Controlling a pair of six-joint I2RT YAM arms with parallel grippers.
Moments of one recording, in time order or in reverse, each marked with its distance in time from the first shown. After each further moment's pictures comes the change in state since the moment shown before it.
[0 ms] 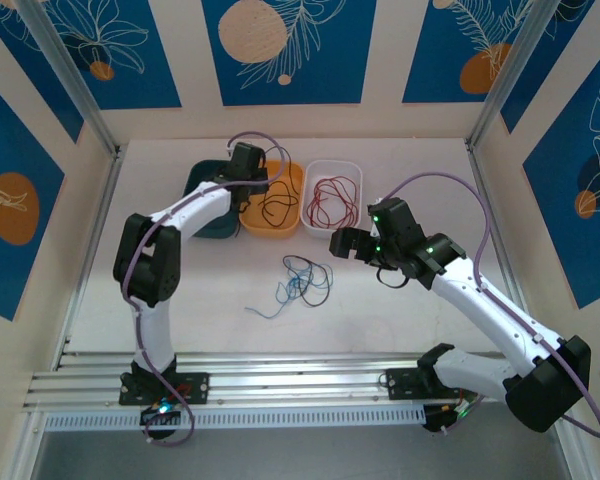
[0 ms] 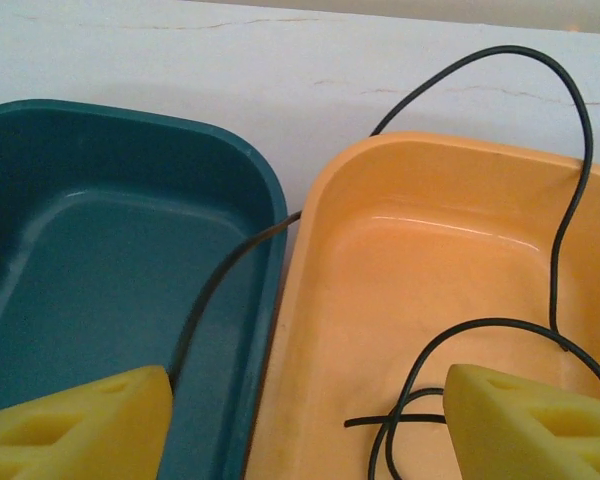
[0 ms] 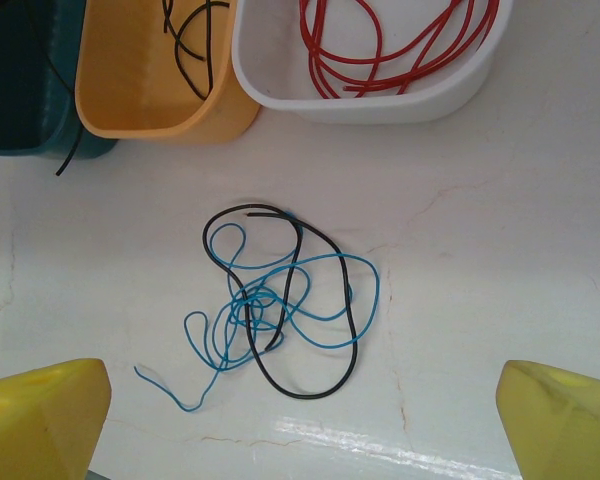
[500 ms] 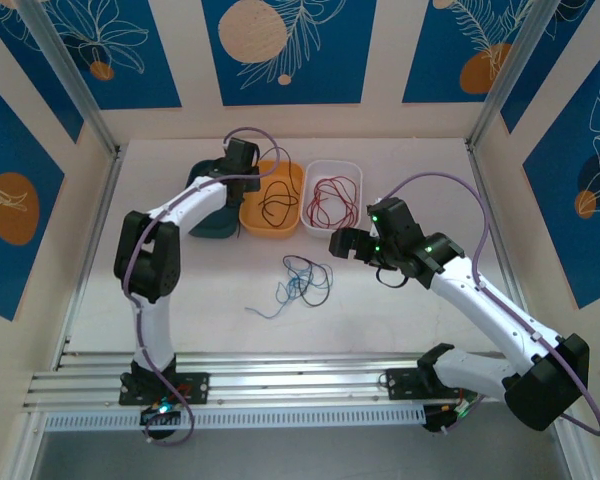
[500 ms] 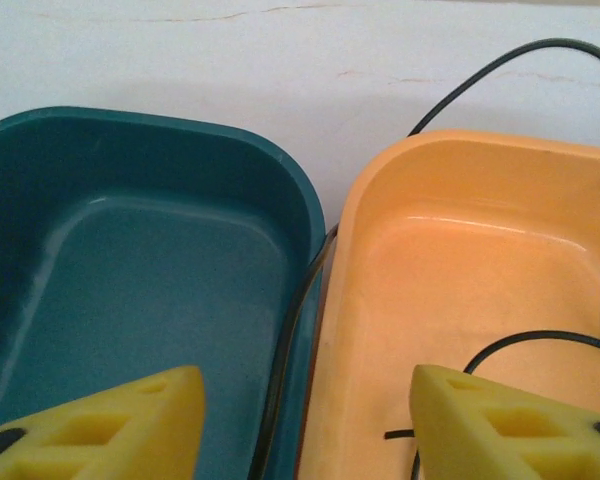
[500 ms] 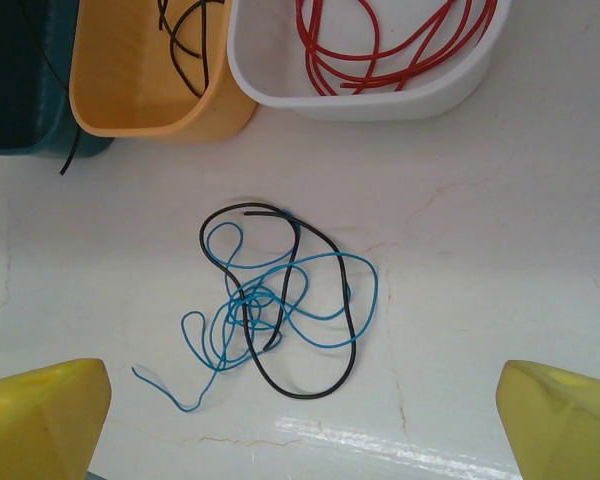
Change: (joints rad) left arm 0.037 0.040 0.059 -0.056 0.033 0.047; right arm 0.000 0.008 0.000 0.000 0.000 0.003
